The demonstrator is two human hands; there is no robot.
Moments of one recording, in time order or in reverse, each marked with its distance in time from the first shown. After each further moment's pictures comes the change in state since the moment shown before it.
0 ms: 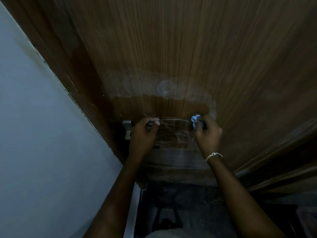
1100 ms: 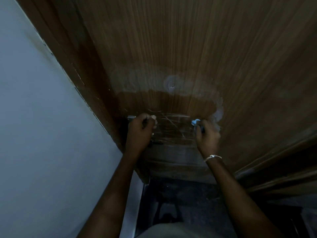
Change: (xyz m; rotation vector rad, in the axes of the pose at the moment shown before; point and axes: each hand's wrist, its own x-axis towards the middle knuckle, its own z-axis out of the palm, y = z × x) left_hand 0.005 -0.012 -0.019 0.033 0.030 -0.040; right_hand -0.023 0.025 0.021 -0.092 -0.121 -0.093
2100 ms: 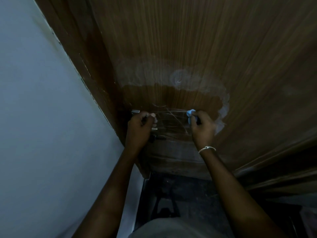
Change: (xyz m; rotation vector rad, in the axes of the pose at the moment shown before) left_hand -0.008 -0.006 -0.010 -0.052 0.000 -0.043; right_hand 0.011 -0.030 0.017 0.134 0.013 0.035
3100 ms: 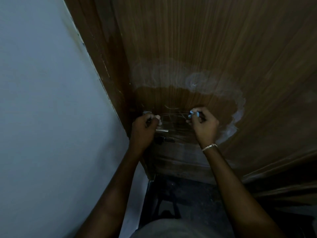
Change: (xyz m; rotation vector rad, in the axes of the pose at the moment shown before) left_hand 0.007 -0.013 -0.024 -0.047 0.005 -0.045; right_hand 0.009 -0.033 0.026 0.345 -0.077 0.168
